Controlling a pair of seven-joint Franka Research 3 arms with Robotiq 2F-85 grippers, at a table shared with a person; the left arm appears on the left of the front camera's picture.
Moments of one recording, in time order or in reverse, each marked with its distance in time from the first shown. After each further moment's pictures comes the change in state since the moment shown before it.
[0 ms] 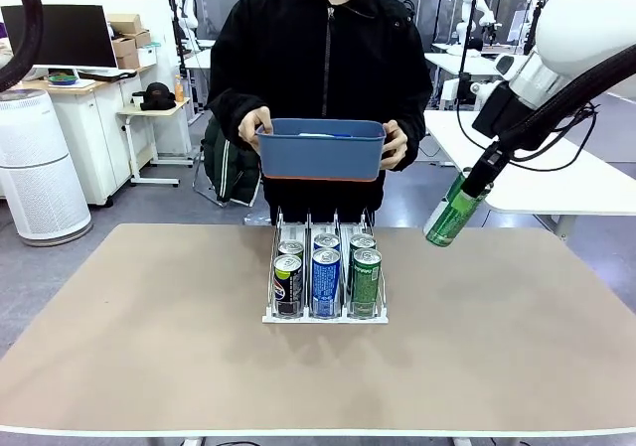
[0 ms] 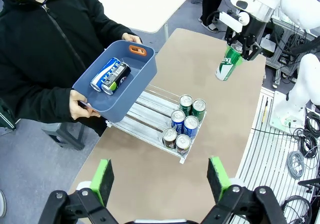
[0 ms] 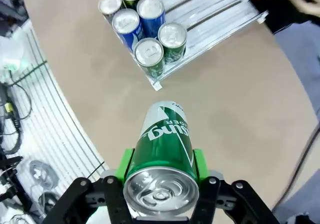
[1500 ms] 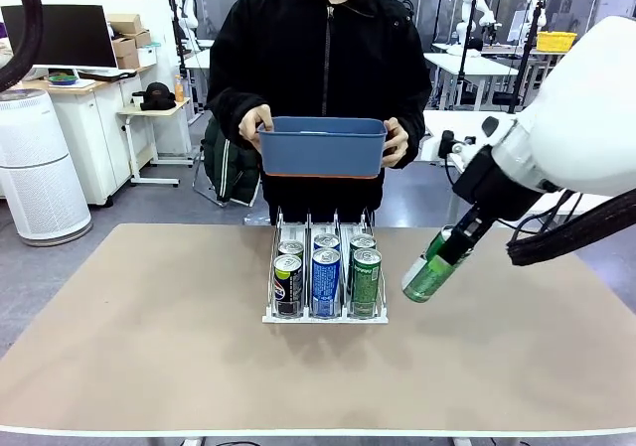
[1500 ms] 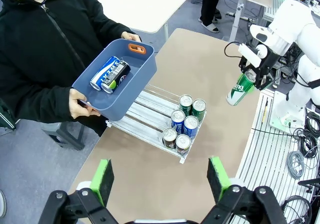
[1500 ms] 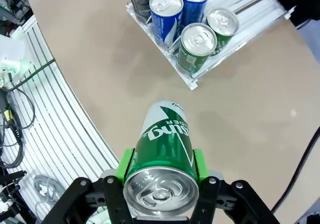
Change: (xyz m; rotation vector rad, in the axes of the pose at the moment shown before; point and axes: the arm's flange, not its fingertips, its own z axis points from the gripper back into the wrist) left arm 0.000 0.000 0.000 0.000 0.000 0.000; right arm -0.033 0.087 -0.061 -0.021 -0.042 -0.026
